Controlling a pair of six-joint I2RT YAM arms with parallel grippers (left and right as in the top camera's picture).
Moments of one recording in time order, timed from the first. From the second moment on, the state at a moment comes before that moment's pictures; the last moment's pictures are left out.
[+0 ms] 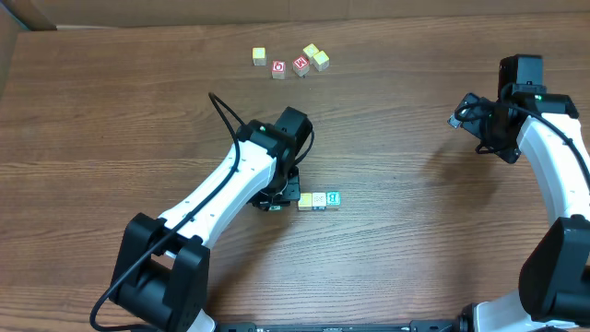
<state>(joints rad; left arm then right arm) -0.50 1.76 1.27 -1.12 -0.06 -0.59 -0.11 1.72 1.33 -0.84 0.02 0.51</state>
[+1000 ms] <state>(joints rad) -0.38 1.75 1.31 -1.19 -0.01 -0.54 -0.11 1.72 1.33 -0.84 0.02 0.51</state>
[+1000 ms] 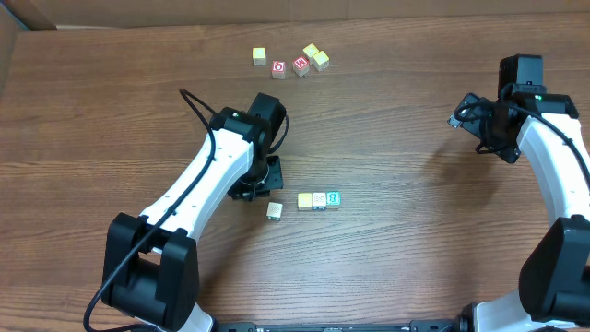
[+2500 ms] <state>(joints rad) -0.41 1.75 1.01 -0.77 0.16 -0.55 -0.11 1.72 1.33 -0.84 0.02 0.51</state>
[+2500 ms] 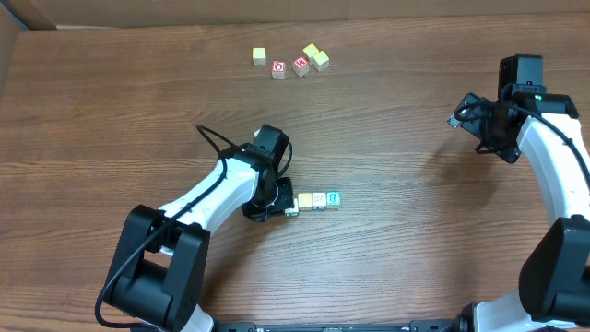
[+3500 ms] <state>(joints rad) -0.54 1.75 1.01 -0.84 0.14 -0.61 -0.11 1.72 1.33 -0.84 0.02 0.51</state>
